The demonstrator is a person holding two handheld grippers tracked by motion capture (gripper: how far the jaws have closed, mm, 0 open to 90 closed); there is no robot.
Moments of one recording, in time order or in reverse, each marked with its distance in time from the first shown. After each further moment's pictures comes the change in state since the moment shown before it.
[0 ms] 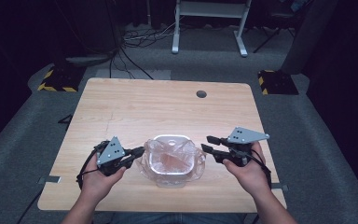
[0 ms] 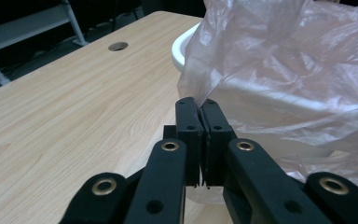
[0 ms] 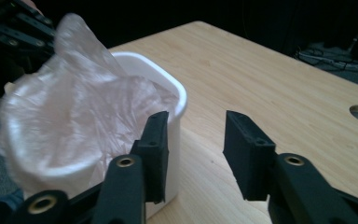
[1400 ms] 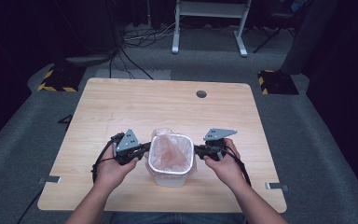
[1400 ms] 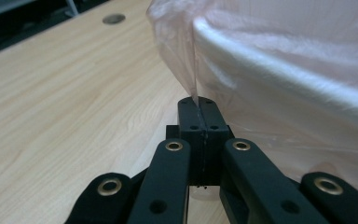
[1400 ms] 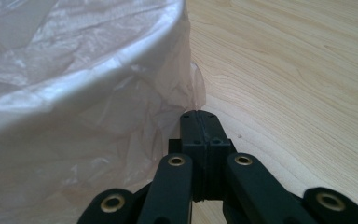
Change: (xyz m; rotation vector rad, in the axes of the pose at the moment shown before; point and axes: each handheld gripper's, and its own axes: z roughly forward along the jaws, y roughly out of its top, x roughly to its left) left arm 0.016 -0.001 0.055 0.132 -0.024 -0.032; right arm -0.014 -0.035 0.083 0.171 0.076 0.079
